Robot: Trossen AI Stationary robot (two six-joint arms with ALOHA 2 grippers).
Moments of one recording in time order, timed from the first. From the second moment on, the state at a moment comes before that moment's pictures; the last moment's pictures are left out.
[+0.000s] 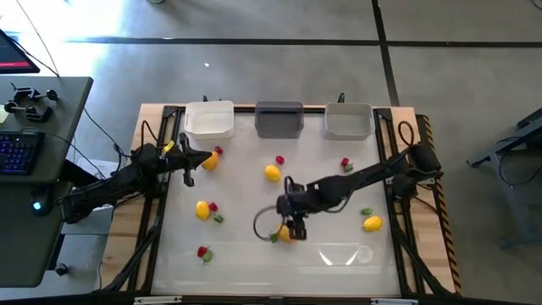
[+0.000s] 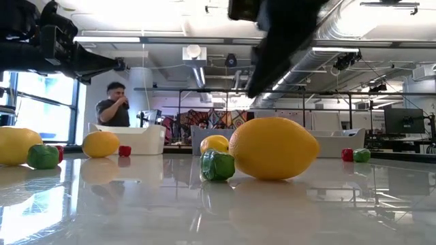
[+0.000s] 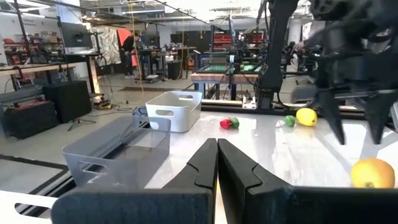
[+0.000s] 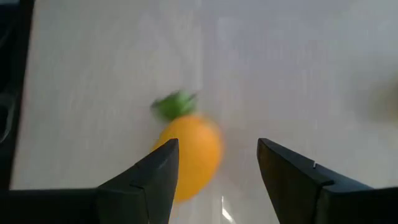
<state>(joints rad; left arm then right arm) 0.45 0.03 0.02 0.06 0.20 0.03 0.30 1.80 1.33 -0.58 -0.01 0.30</state>
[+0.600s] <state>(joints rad) 0.45 0.03 0.02 0.05 0.19 0.01 0.35 1.81 1.33 -0.61 0.01 0.58</state>
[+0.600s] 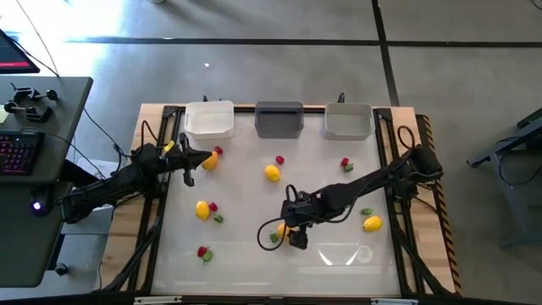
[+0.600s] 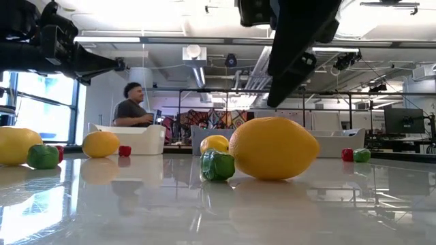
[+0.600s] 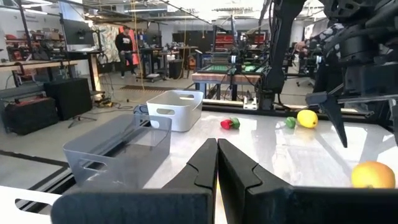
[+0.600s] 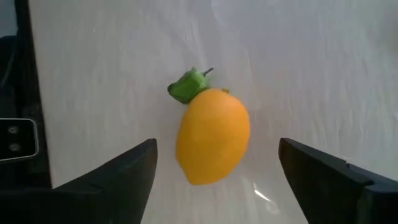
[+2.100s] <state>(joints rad) 0.45 0.03 0.02 0.03 0.19 0.01 -0.04 1.85 1.55 -0.86 0.29 0.11</state>
